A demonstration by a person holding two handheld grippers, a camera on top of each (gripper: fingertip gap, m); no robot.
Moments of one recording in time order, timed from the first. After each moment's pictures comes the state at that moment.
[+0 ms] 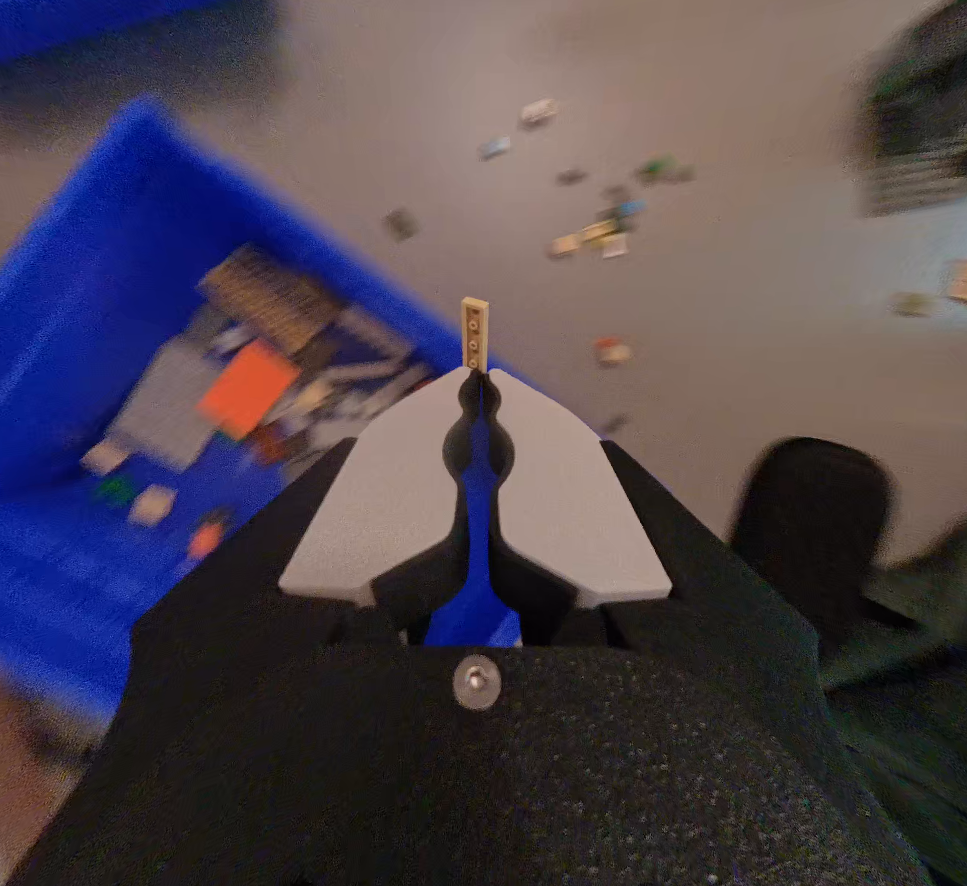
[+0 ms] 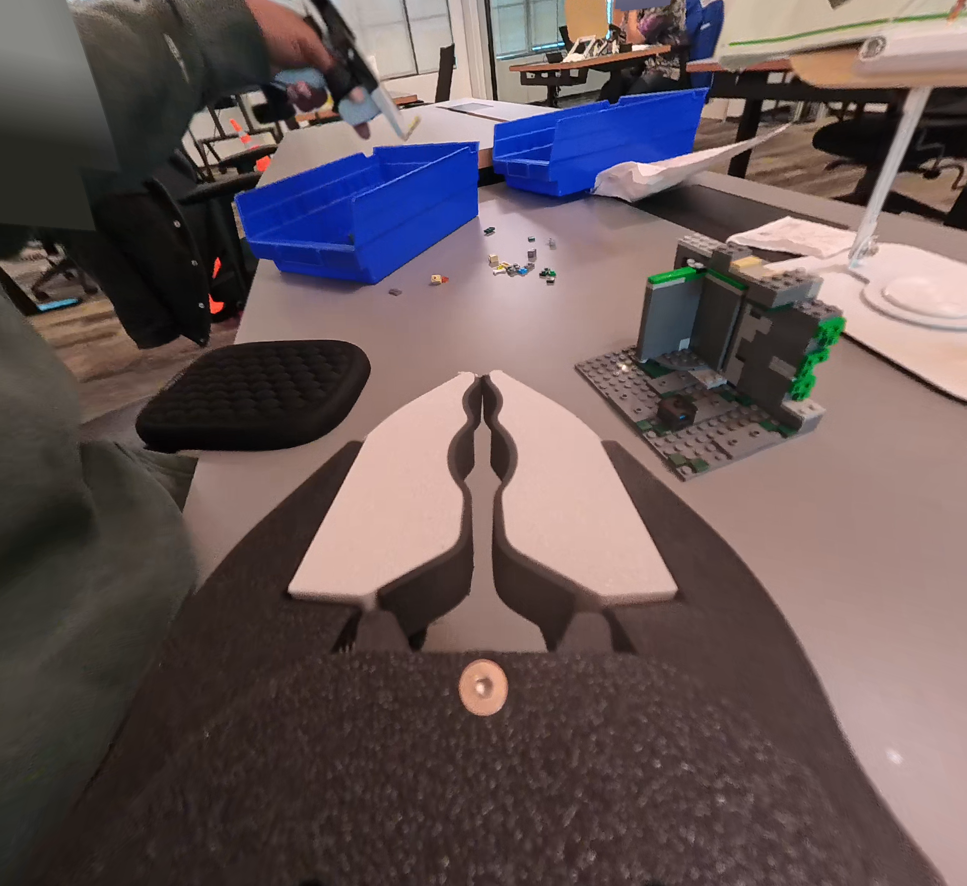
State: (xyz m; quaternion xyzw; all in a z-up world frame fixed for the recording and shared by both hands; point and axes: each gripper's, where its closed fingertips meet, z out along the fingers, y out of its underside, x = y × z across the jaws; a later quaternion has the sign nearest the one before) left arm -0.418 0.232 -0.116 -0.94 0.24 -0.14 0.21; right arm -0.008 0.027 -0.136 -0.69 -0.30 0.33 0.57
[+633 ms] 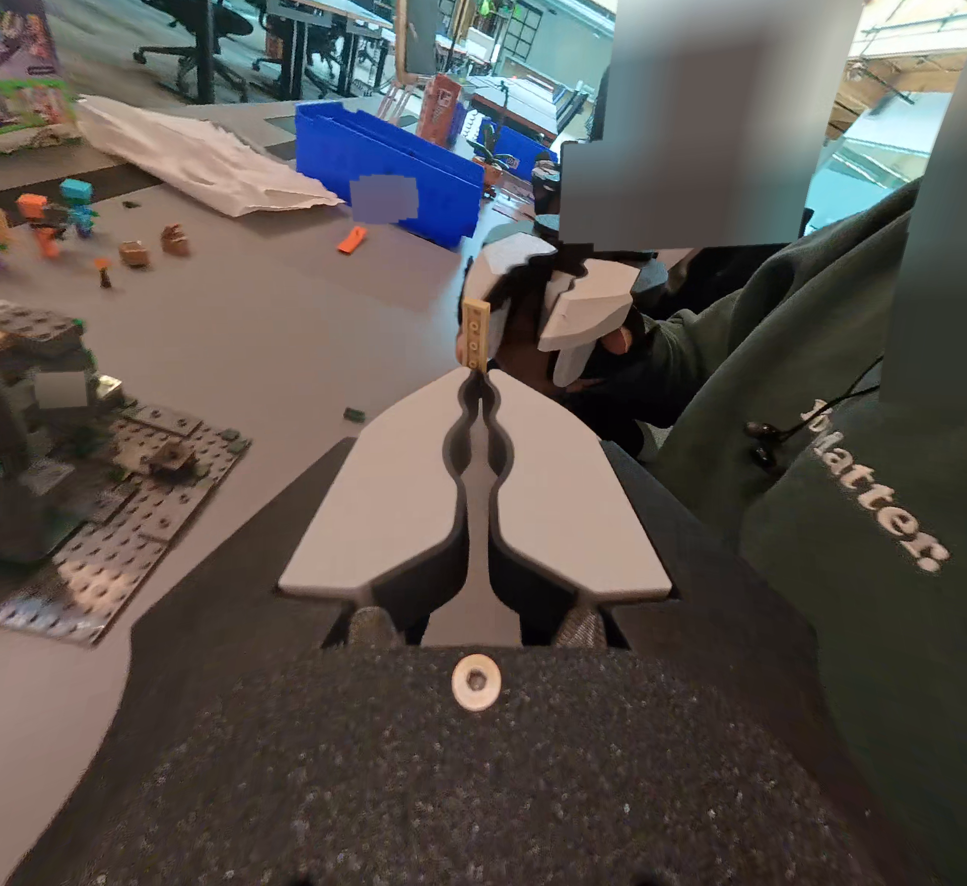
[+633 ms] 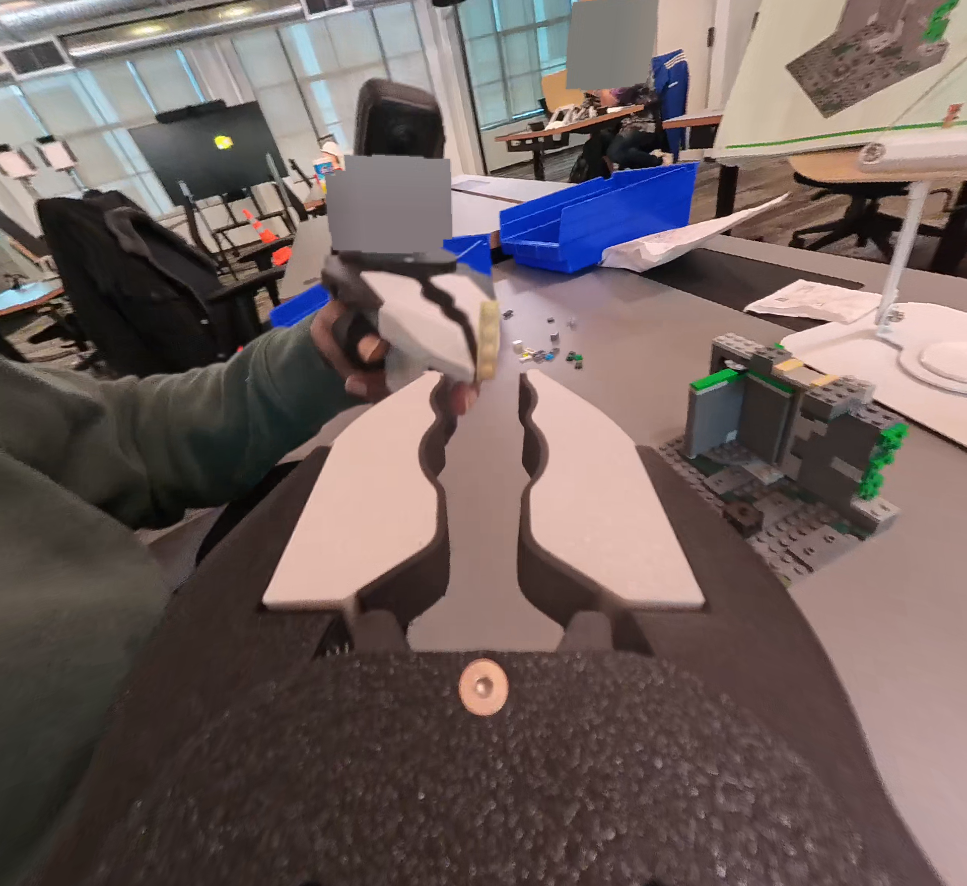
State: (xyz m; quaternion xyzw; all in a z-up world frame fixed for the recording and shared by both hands) left arm -0.059 0.038 -0.084 -0.56 0.50 -0.59 0.29; right arm -0.049 0.034 -0.073 -0.68 -0.23 0.36 0.60
